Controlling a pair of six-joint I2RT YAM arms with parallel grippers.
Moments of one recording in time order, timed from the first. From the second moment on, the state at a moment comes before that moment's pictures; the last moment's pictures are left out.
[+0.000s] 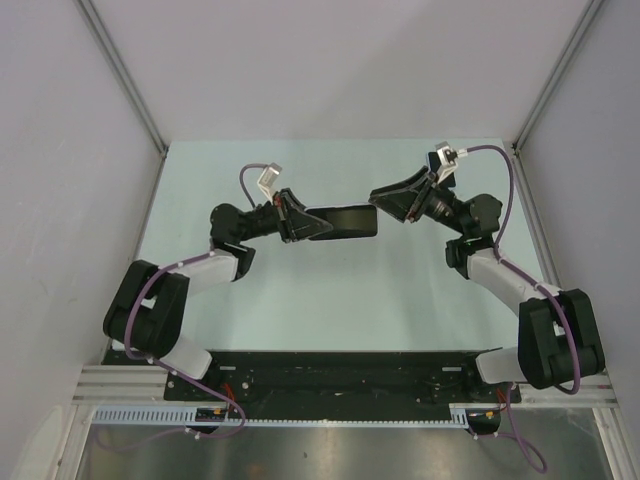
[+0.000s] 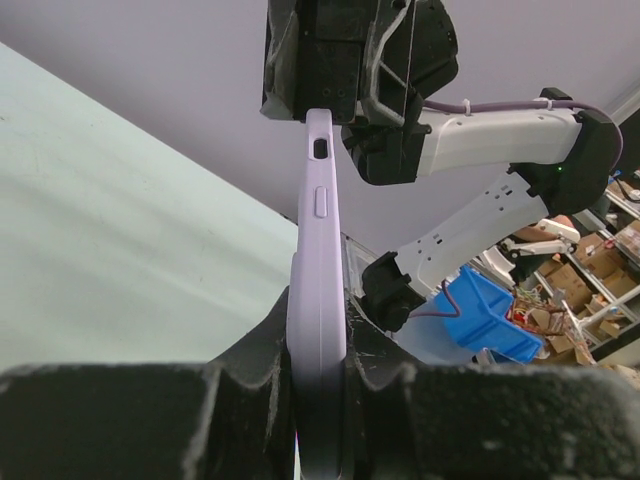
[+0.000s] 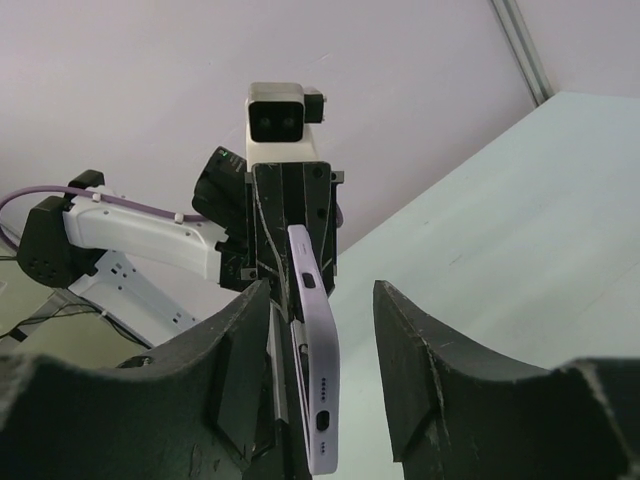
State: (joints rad) left arm -0.38 1.54 0.71 1.26 1.02 -1.05; right arm 0.24 1.36 0.75 1.09 -0.88 1.00
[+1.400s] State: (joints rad) left arm -0.36 1.49 0.70 1.26 1.02 -1.00; right arm 0.27 1.37 0.75 1.05 -0.88 1.00
